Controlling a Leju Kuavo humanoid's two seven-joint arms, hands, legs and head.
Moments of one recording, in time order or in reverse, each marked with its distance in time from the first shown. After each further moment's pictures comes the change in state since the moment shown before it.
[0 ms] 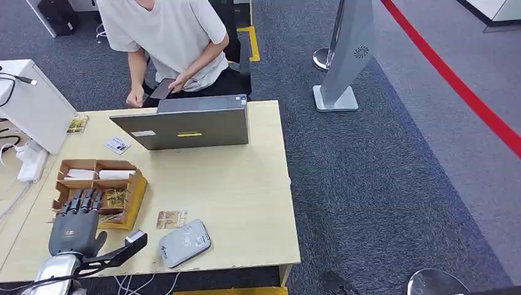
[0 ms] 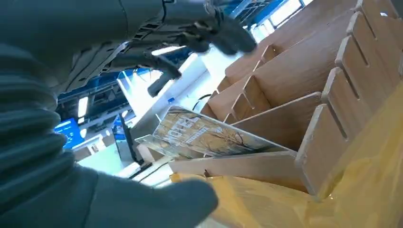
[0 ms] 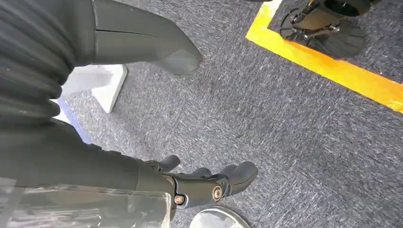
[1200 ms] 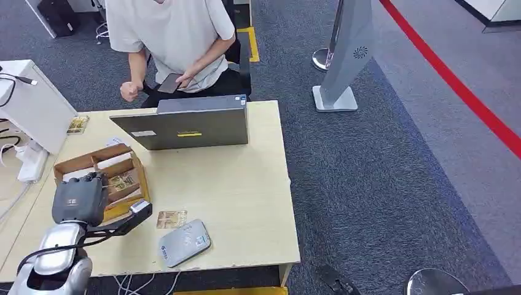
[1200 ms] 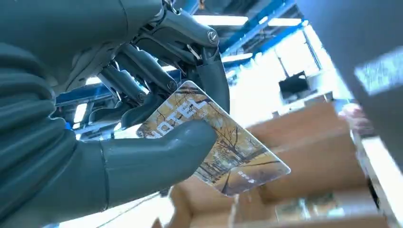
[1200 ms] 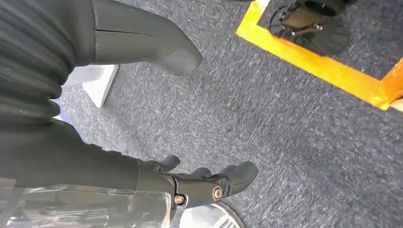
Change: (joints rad) left arm -0.184 -0.032 -0.047 0.003 -0.010 -0.019 -0.005; right arm -0.037 -0.011 0.052 0.020 -0.028 -0.031 -0.001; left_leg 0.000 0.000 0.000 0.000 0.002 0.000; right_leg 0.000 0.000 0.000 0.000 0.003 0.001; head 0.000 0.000
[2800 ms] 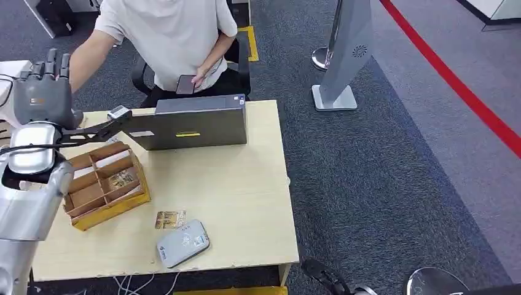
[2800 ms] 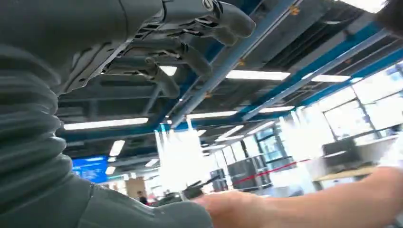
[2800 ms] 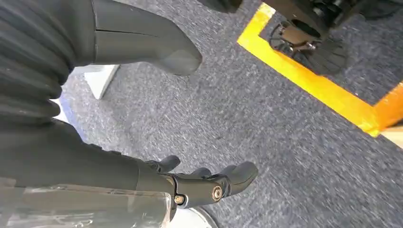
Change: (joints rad) left arm -0.579 0.038 -0.133 0.305 -0.014 -0.036 0.077; right arm -0.174 -0.023 0.094 0.262 -0.035 0.012 -0.044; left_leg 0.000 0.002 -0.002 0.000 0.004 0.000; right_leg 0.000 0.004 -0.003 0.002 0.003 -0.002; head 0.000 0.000
